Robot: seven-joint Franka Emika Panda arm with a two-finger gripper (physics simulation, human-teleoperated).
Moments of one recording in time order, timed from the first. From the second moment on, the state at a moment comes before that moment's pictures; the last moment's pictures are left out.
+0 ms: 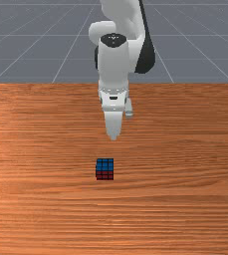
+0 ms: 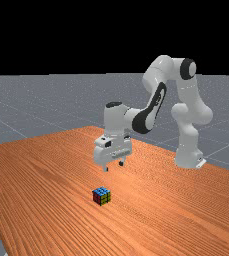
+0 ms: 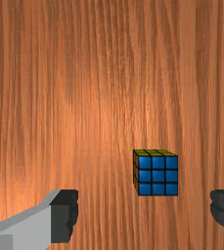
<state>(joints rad) 0.00 0.39 0.00 -1.96 0.00 2.36 -0.79</state>
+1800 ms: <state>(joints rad) 0.15 0.50 -0.22 -1.79 0.07 2.18 0.34</state>
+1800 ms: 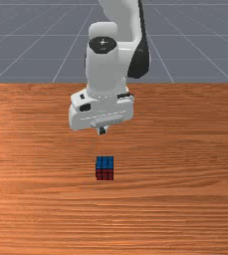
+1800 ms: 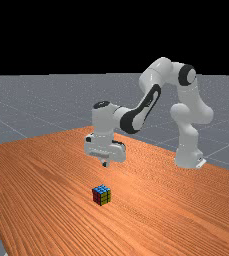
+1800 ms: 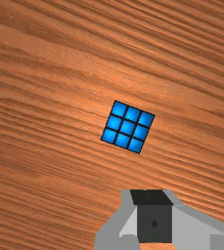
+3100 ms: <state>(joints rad) 0.18 0.74 -0.24 -1.55 0.17 2.11 0.73</state>
